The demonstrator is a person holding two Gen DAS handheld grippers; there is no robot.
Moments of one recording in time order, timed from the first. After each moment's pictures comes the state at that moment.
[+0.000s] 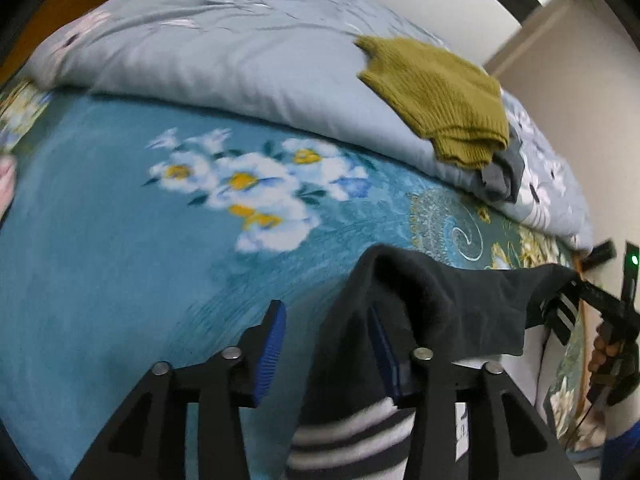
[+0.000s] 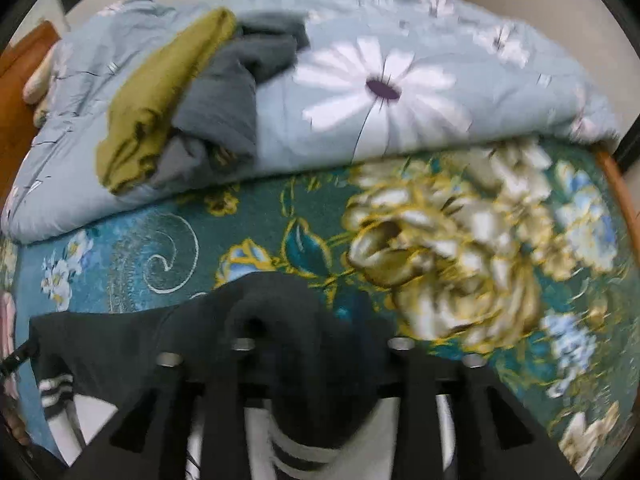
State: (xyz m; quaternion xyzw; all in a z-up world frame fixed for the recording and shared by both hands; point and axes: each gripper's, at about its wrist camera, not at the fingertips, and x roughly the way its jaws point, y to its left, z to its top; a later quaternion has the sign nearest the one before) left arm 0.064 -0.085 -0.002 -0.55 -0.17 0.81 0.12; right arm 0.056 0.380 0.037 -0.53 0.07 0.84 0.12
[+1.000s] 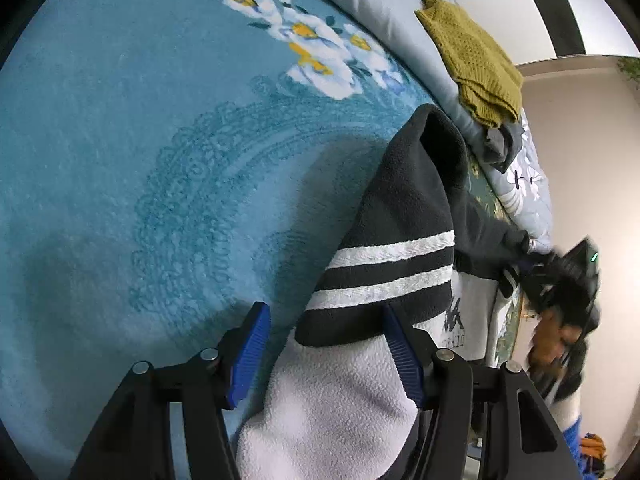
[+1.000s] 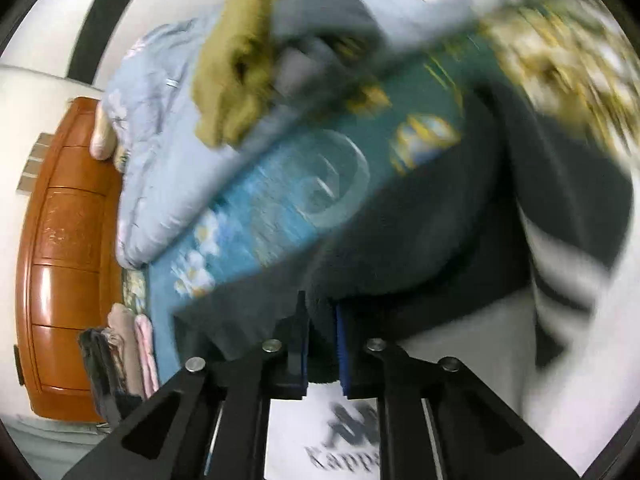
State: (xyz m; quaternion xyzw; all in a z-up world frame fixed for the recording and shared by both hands) left arm 0.120 -0.106 -0.065 -0.64 -0.31 0.68 0.16; right arm 0.045 0.321 -0.004 -0.53 0.36 0.77 -0.04
